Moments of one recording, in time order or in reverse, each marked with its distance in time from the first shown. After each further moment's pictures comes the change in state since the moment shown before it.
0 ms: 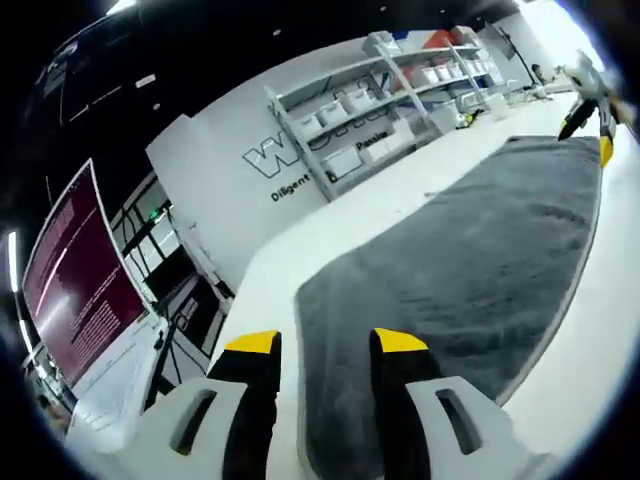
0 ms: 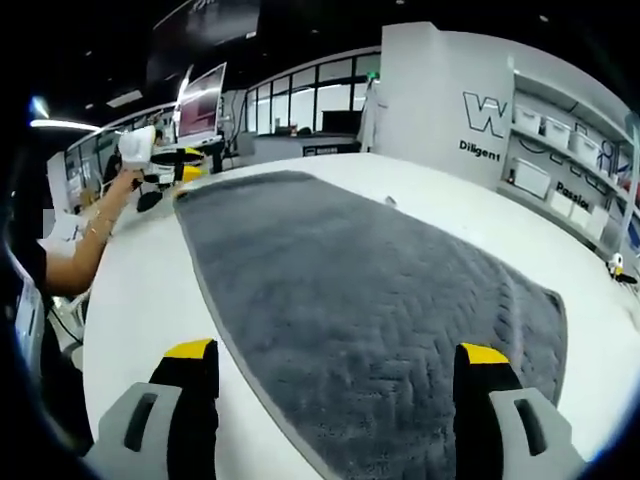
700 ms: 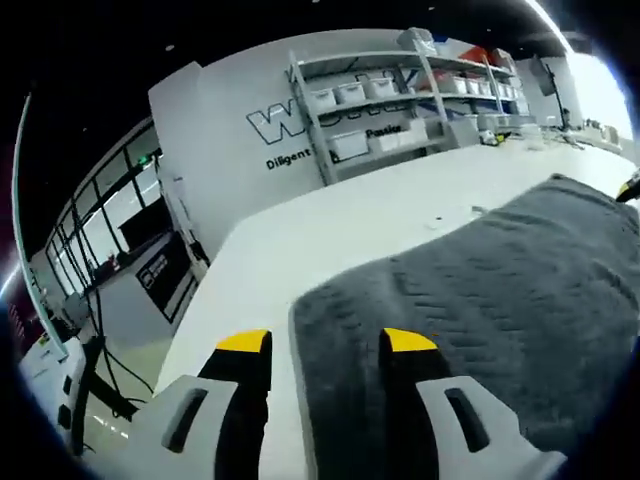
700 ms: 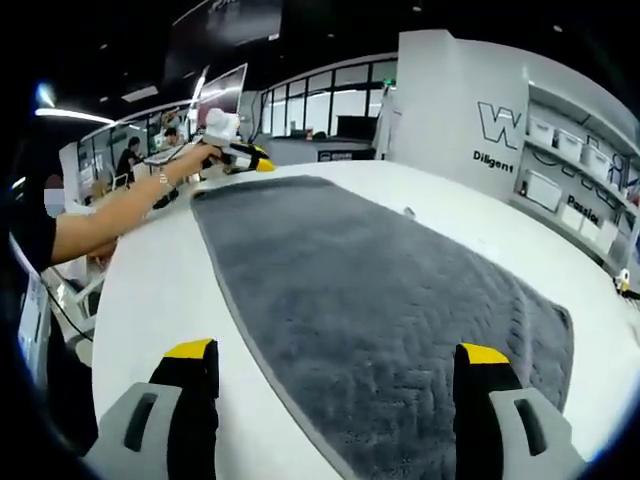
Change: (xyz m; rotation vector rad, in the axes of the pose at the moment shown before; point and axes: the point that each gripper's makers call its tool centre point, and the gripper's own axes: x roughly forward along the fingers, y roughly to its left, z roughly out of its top) left arm 0.141 0.035 -0.015 -0.236 0.116 -0.065; right arm -0.002 0.018 0.007 -0.041 -0.021 0.036
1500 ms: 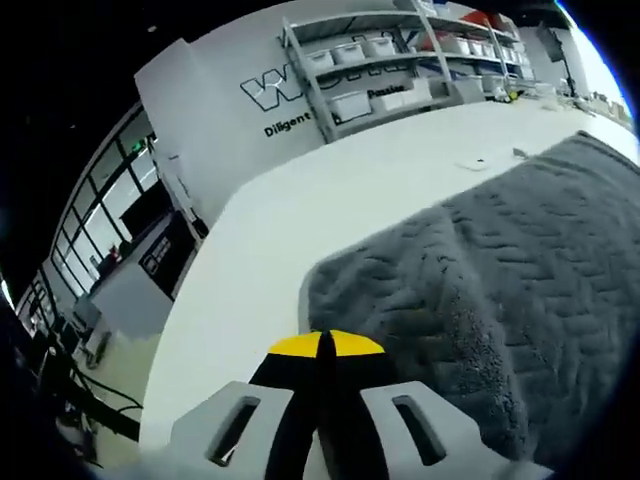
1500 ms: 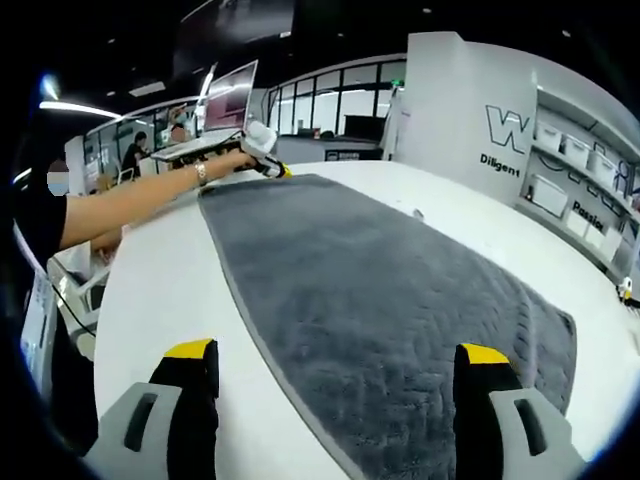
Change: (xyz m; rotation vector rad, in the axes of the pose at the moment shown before) left arm 0.056 0.020 -0.042 0.083 0.144 0.026; right arm 0.002 0.008 0.000 -0.025 0.005 0.017
